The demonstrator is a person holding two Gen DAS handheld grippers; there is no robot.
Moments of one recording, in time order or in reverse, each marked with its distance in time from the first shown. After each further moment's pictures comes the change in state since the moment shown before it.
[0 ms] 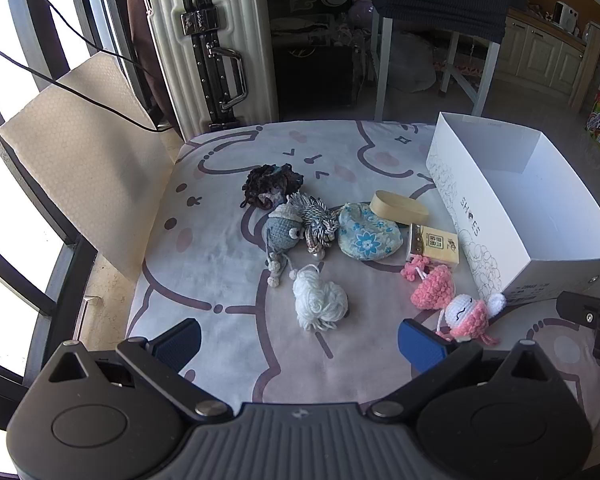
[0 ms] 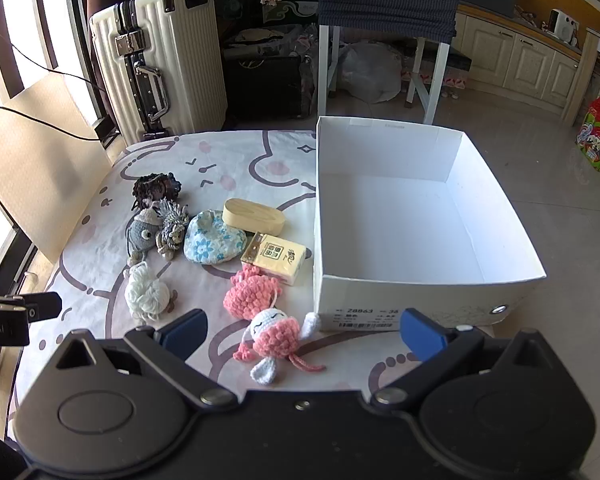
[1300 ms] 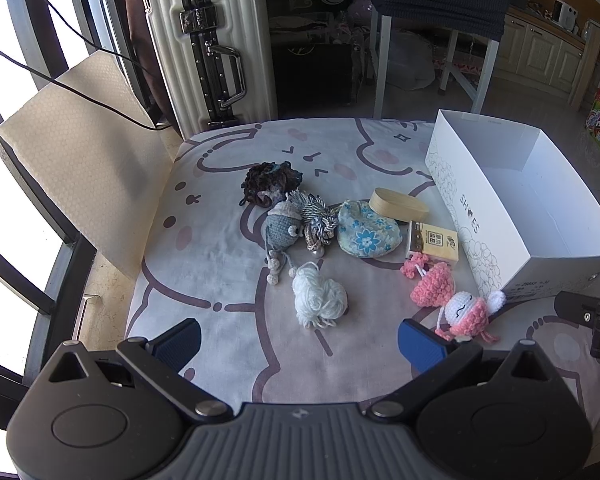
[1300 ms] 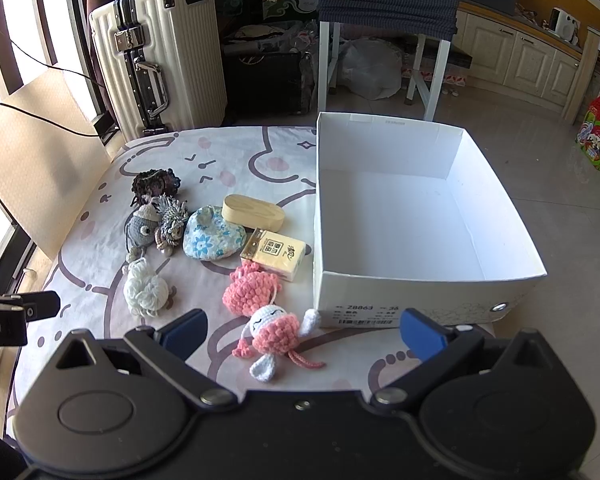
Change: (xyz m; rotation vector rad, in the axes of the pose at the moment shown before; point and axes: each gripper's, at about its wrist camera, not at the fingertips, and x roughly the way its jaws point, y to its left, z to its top) left arm 0.001 -0.001 -0.002 0.003 0.005 -0.001; right arm 0.003 0.002 -0.003 -0.002 0.004 -0.004
